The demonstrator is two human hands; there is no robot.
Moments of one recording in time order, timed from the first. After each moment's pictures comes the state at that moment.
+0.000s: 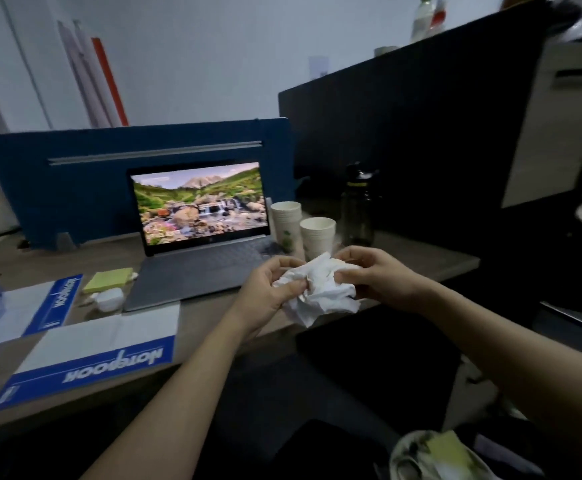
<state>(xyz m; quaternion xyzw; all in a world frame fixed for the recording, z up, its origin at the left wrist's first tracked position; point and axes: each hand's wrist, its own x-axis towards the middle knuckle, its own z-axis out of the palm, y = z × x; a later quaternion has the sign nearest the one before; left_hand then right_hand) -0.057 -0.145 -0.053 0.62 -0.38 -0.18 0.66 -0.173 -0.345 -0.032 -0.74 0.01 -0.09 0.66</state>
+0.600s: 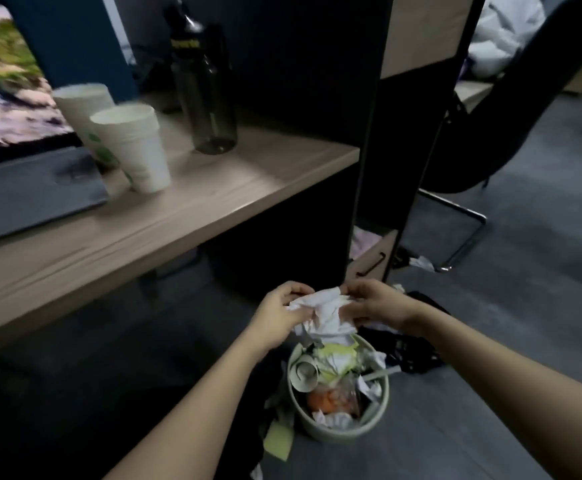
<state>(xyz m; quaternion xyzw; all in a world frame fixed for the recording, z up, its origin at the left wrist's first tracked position) -0.159 -0.329 -0.260 0.68 -0.38 -0.36 0.51 -0.317 -0.495 -0.260 -0.78 0.24 -0.02 0.58</state>
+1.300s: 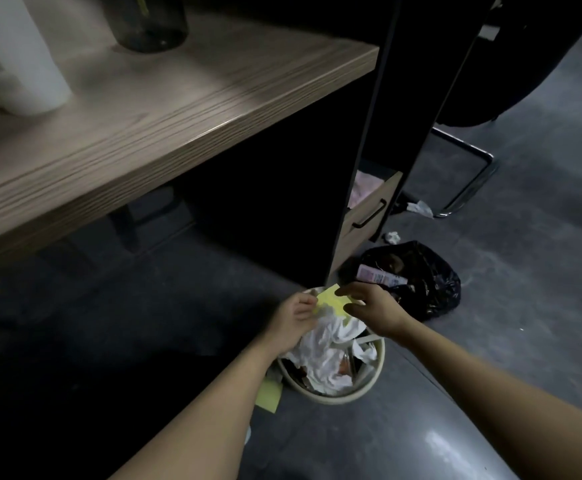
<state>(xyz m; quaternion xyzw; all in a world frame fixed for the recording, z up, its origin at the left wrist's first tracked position) -0.170 -0.368 -0.402 0.72 -0.32 -0.46 0.40 -0.320 -0.508 -0.389 -0.83 0.37 0.00 0.43</state>
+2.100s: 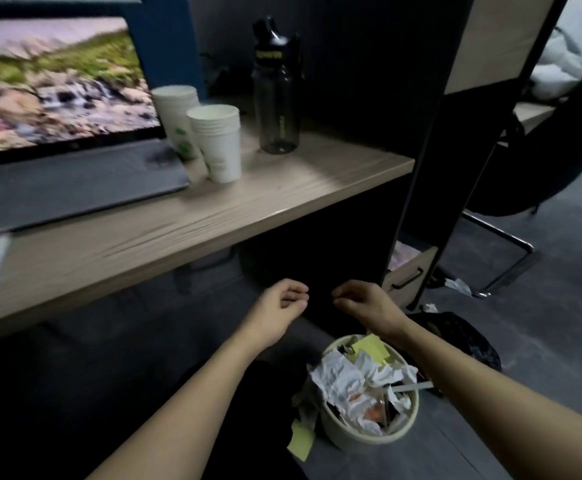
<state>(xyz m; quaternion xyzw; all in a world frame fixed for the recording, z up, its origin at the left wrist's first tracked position) -0.115 -0.265 -0.258 0.71 -0.37 -0.27 0.53 -0.257 -0.433 -0.259 -0.87 0.21 -0.13 0.42</state>
